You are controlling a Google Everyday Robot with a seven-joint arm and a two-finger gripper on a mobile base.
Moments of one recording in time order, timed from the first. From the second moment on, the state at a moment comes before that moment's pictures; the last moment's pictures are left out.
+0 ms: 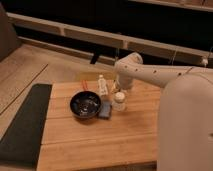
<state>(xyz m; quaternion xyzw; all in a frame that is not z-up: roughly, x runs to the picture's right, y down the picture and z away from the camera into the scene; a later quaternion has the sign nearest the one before) 0.096 0.039 0.858 -0.19 0.19 0.71 0.66</state>
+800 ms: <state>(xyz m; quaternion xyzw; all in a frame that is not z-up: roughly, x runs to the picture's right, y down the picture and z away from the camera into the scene) 0.097 0.050 0.892 -0.22 0.20 0.67 0.68</state>
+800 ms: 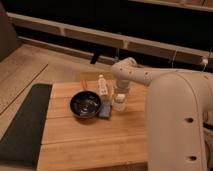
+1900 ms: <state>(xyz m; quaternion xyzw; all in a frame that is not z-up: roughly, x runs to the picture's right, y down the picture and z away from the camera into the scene) 0.148 -0.040 0.790 -0.12 0.25 0.72 0.64</state>
